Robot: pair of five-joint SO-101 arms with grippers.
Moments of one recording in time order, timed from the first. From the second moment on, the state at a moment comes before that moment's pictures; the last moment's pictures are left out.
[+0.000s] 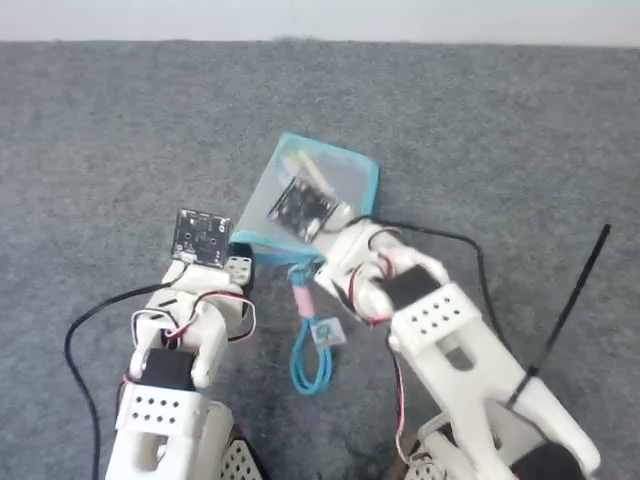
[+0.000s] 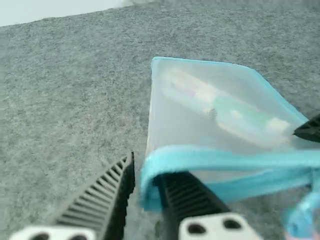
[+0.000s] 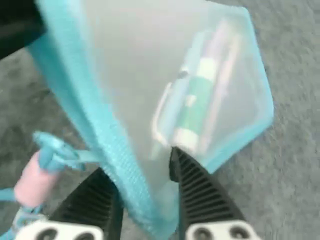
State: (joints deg) left arm 0.7 -74.0 83.6 37.6 0.4; right arm -32.6 -28.2 47.2 39.8 24.6
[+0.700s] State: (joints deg) left arm 10.0 -74.0 78.5 45.8 -1.5; right arm -26.5 -9.7 24.0 51.9 14.9
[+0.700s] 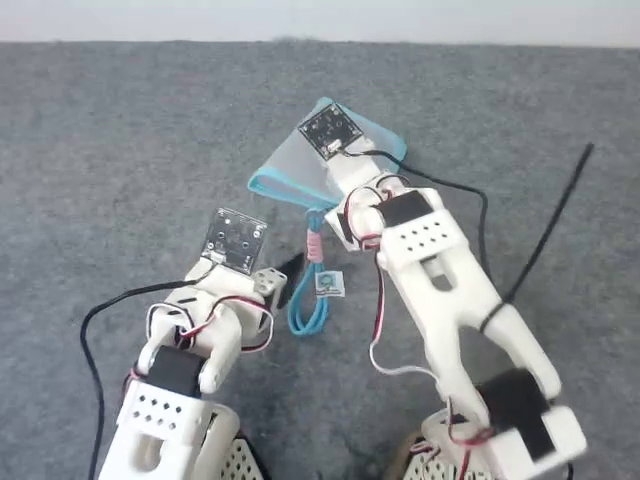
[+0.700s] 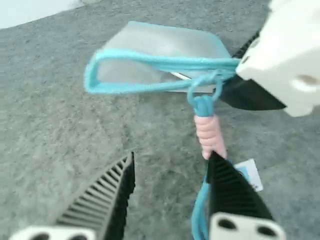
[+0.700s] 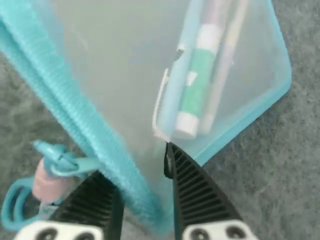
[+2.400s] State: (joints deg) left arm -3.2 -73.8 83.6 38.2 -2.1; right arm -19.2 -23.0 44.7 50.5 21.8
